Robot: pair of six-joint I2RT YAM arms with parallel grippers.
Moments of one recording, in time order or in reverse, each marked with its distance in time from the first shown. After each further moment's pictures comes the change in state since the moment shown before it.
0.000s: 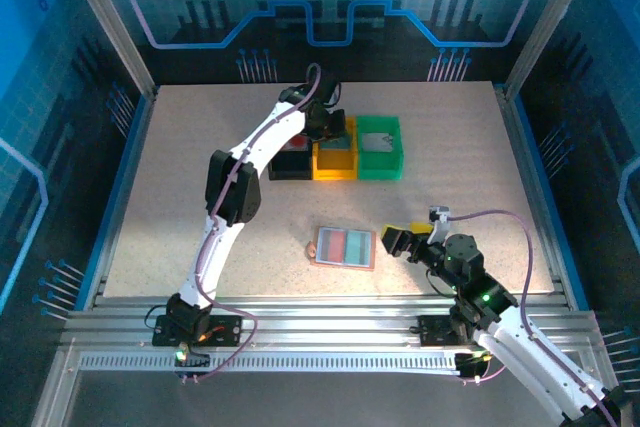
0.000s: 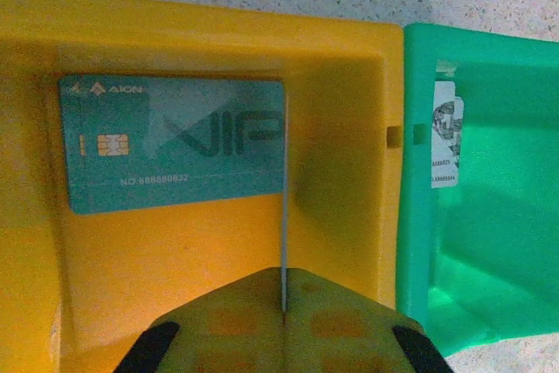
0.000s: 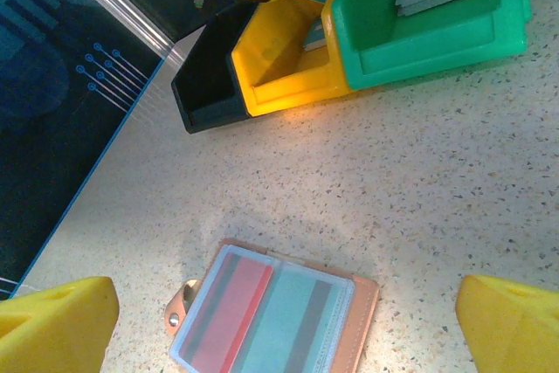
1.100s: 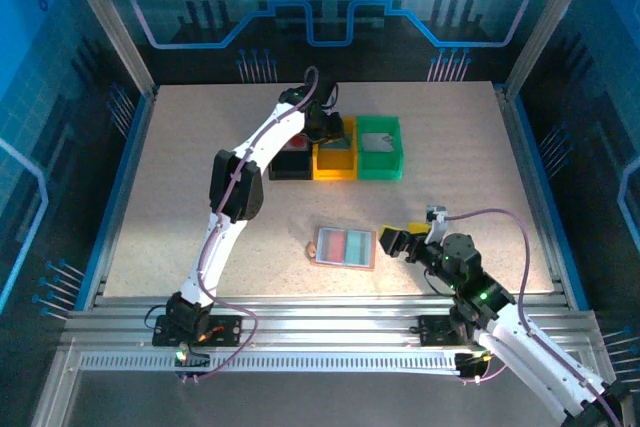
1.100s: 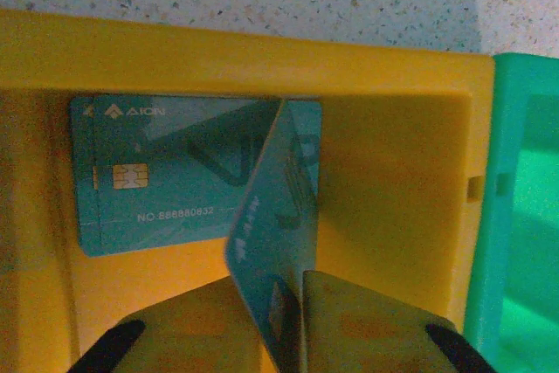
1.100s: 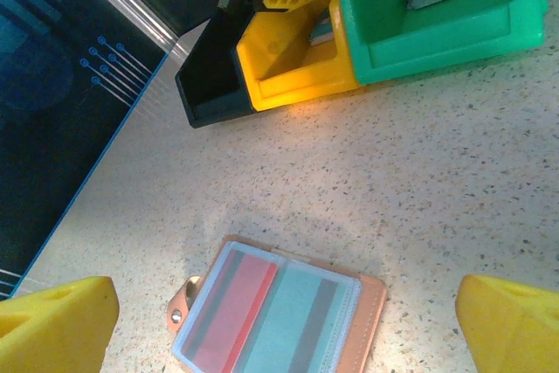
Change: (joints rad) left arm 0.024 0.083 0.070 -0.018 0.025 -0.003; right arm 0.015 0.042 -0.010 0.052 -0.003 -0.001
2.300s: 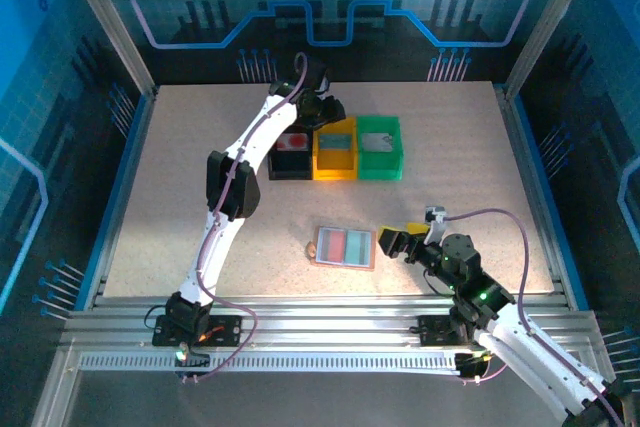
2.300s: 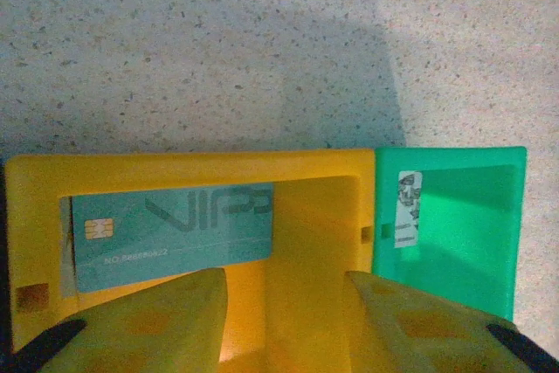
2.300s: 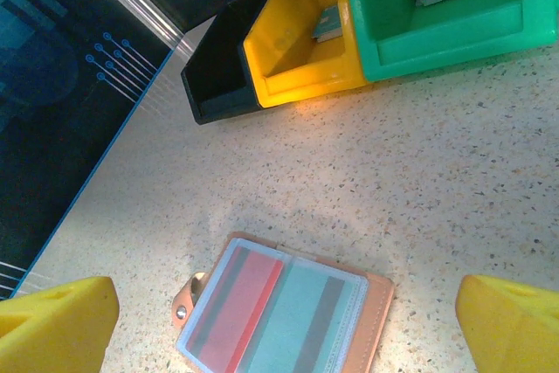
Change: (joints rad) left arm 0.037 0.005 0.129 -0.007 0.029 -0.032; right arm 0.013 0.003 0.000 0.006 0.001 -0.001
